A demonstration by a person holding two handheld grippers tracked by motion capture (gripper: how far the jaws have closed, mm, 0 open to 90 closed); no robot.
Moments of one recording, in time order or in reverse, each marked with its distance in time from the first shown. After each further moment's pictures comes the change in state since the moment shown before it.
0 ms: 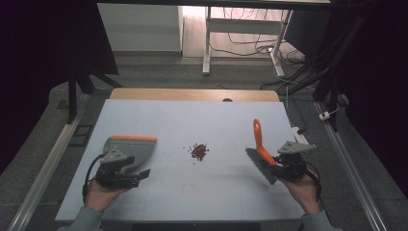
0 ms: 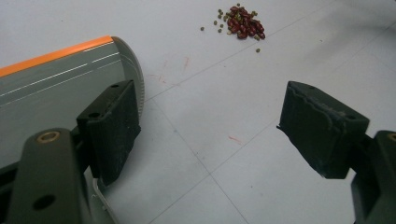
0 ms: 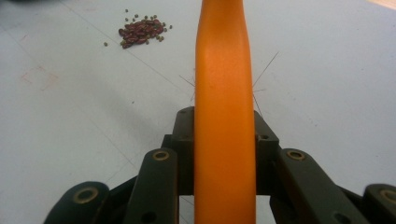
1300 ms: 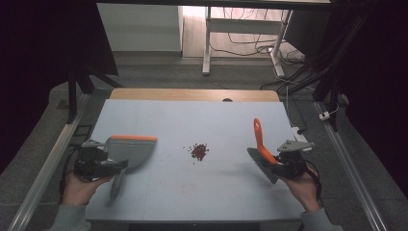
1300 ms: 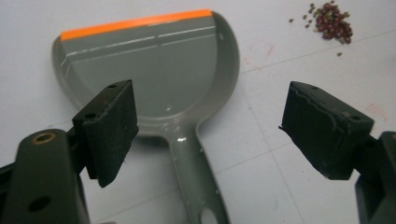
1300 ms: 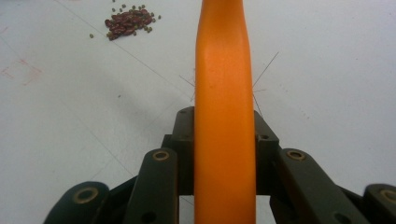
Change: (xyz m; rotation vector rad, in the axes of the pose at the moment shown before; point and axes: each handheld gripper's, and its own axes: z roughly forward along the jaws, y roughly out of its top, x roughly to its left) left arm 0.031 0.013 -0.040 0.127 0.218 -0.228; right arm -0.008 -0.002 0.007 0.036 -0.012 0.006
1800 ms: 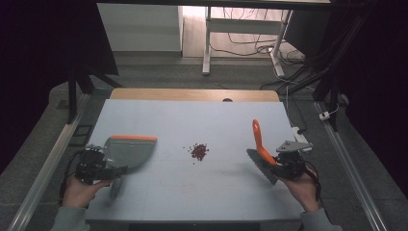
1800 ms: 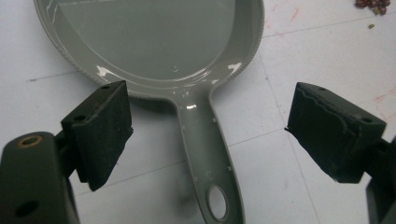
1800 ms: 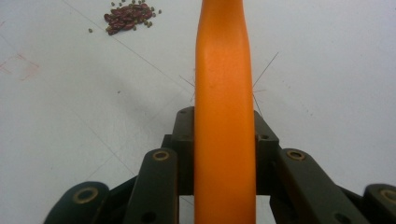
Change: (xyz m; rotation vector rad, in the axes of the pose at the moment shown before) left arm 0.011 -0.011 0.021 0.129 -0.007 -0.083; right arm 0.001 -0.002 0.003 0.013 0.000 0.000
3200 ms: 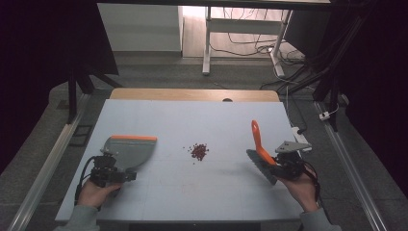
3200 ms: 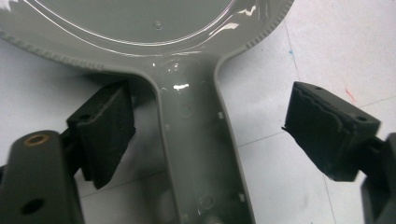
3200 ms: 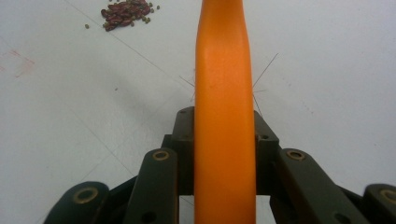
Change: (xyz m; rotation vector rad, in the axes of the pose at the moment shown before) left arm 0.002 -0.007 0.051 0.111 -0.049 -0.060; right arm 0.001 -0.001 0.003 0.009 -0.005 -0.006
